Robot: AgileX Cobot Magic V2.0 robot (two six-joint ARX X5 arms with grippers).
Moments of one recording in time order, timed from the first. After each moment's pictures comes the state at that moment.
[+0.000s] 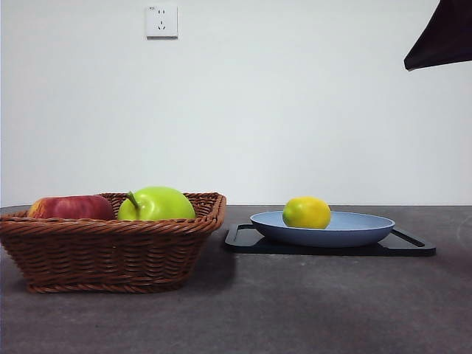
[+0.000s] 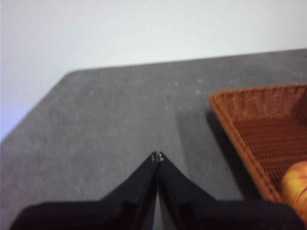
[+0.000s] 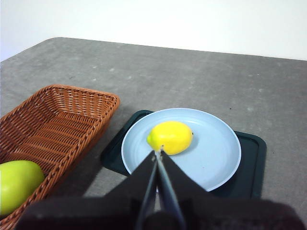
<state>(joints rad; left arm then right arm) -0.01 0.01 0.13 -0.28 -0.05 0.05 0.52 0.68 0.47 -0.04 0.11 0.05</state>
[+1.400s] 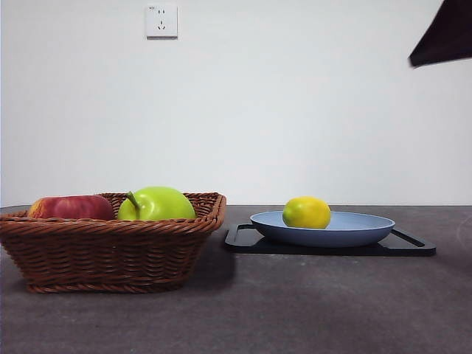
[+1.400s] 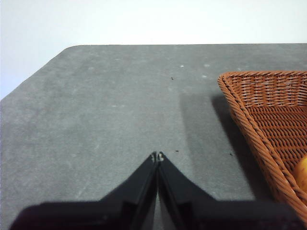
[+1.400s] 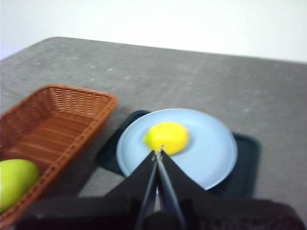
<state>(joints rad) 0.01 0.01 0.02 -0.20 -0.05 -0.01 0.51 0.63 0.47 -0.08 0.13 0.01</state>
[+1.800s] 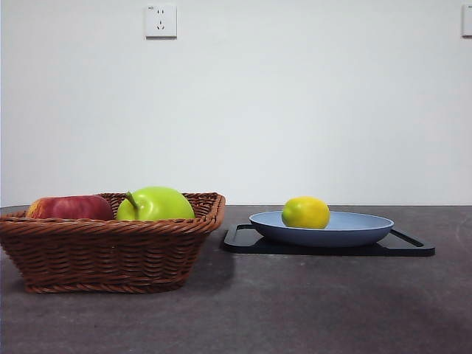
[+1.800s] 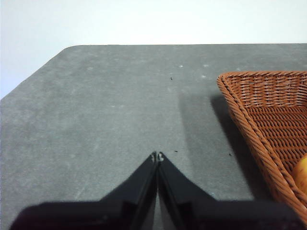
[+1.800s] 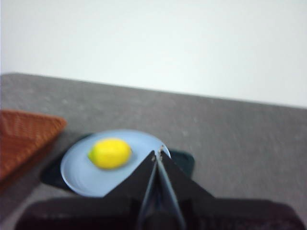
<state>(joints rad) 0.01 0.01 0.02 -0.20 -0.05 -0.01 0.14 0.21 0.26 -0.12 -0.11 -0.08</state>
